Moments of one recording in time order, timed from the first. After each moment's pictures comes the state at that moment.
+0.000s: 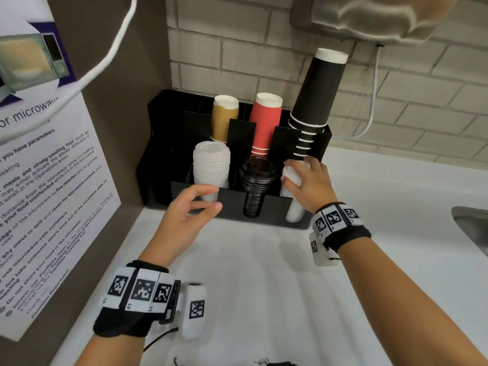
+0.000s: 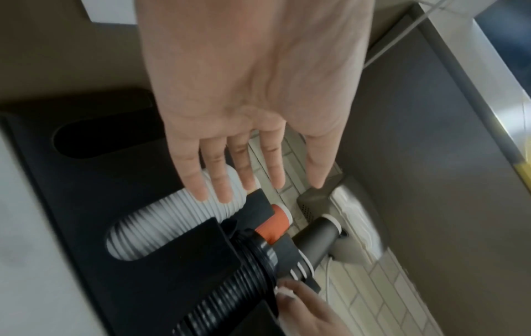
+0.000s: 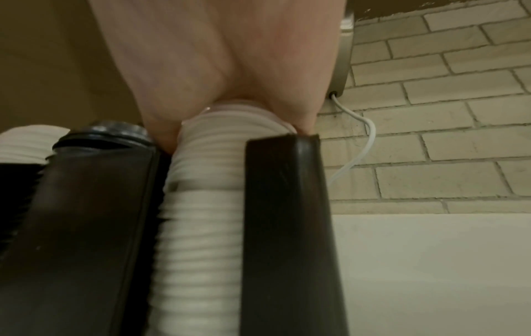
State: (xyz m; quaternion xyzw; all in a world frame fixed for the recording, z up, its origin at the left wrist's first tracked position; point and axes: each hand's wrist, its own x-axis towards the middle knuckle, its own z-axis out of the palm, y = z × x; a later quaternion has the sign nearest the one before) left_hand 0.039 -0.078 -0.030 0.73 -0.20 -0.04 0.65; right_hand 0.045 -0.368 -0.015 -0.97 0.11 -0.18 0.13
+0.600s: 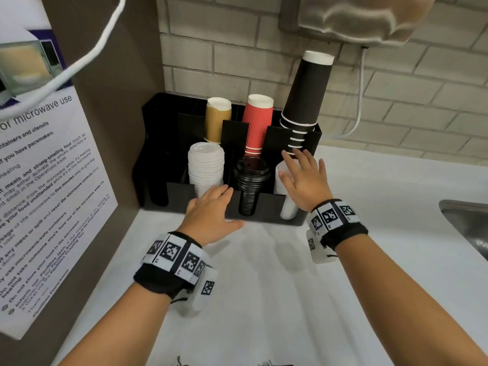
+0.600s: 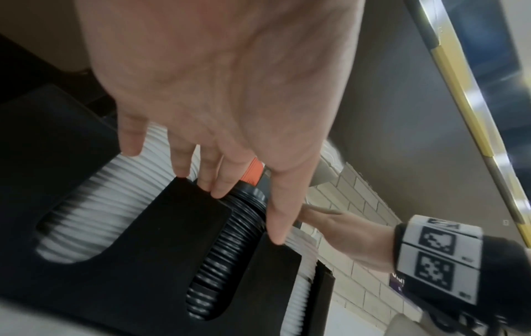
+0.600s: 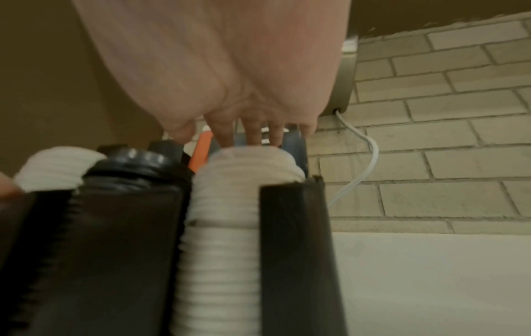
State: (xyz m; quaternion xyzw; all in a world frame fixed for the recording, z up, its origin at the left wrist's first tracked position) left_hand 0.060 -0.124 -0.035 0.93 -0.30 -0.07 0.19; right_hand 0.034 -0.365 -0.009 -0.98 0.10 -0.15 0.04
